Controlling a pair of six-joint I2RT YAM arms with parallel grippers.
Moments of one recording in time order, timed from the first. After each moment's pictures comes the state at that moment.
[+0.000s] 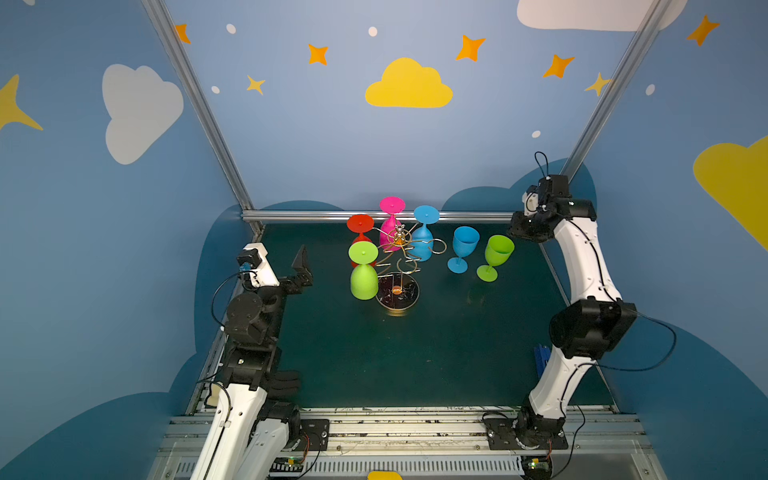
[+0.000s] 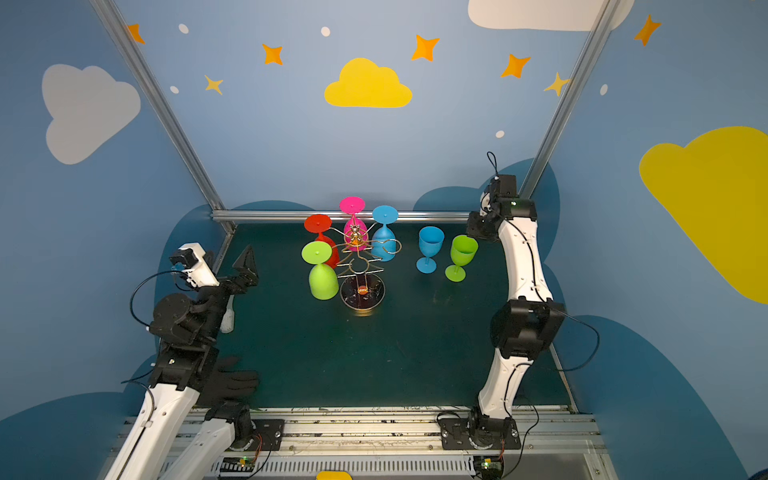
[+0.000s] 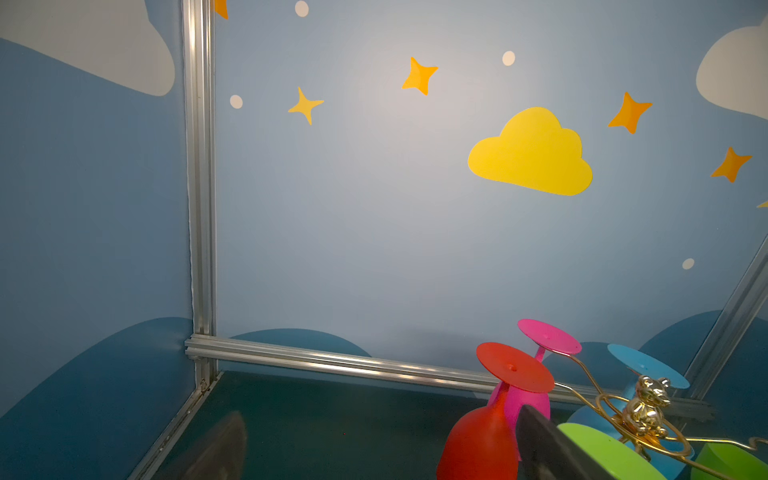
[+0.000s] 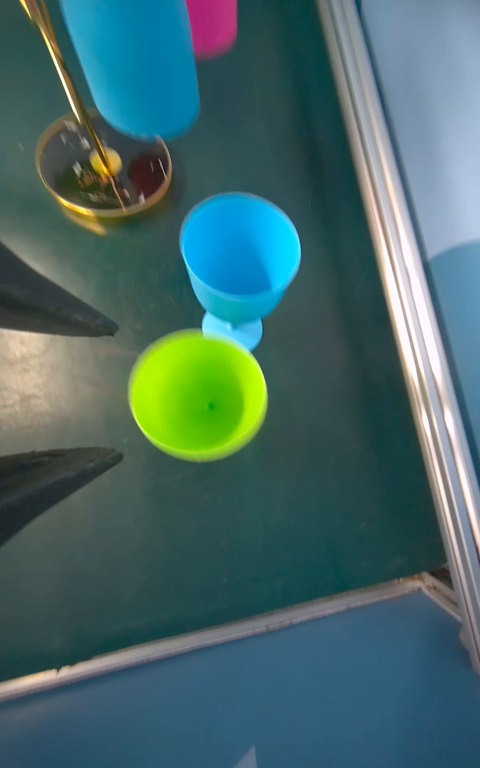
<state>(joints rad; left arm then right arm) -0.07 0.68 0.71 0.13 -0.08 -0.19 -0.01 1.84 2.02 -1.09 -0.16 0.15</state>
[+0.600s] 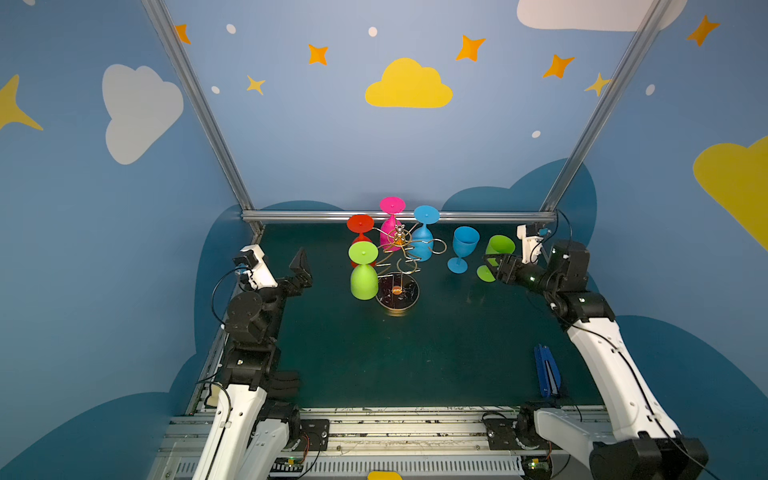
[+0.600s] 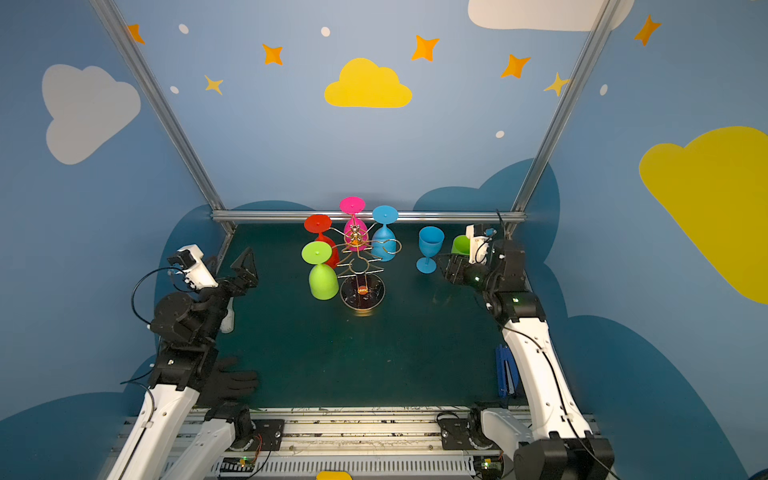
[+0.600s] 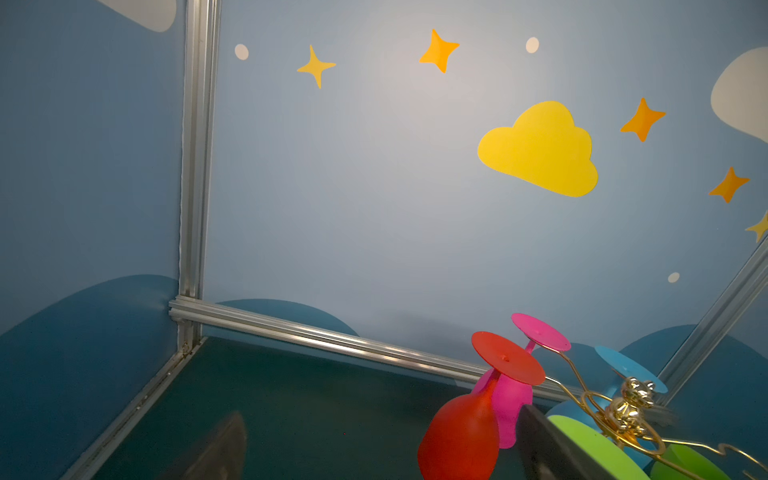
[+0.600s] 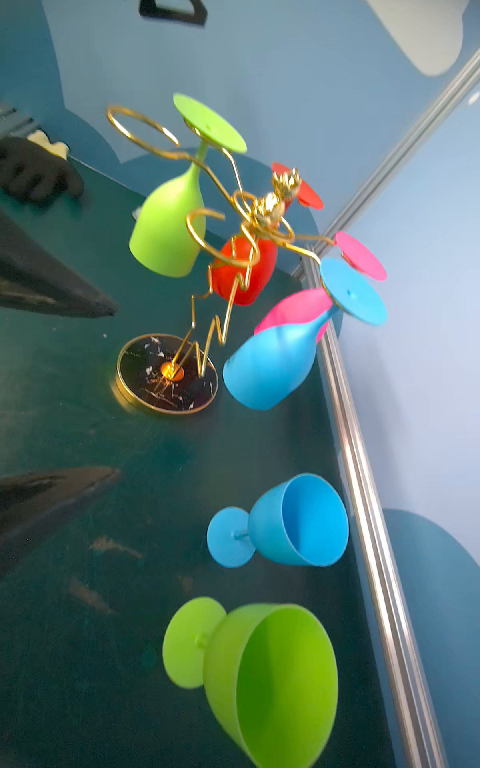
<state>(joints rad) -0.05 0.67 0.70 0.05 -0.03 -0.34 0.10 1.06 1.06 -0.41 -0.53 0.32</state>
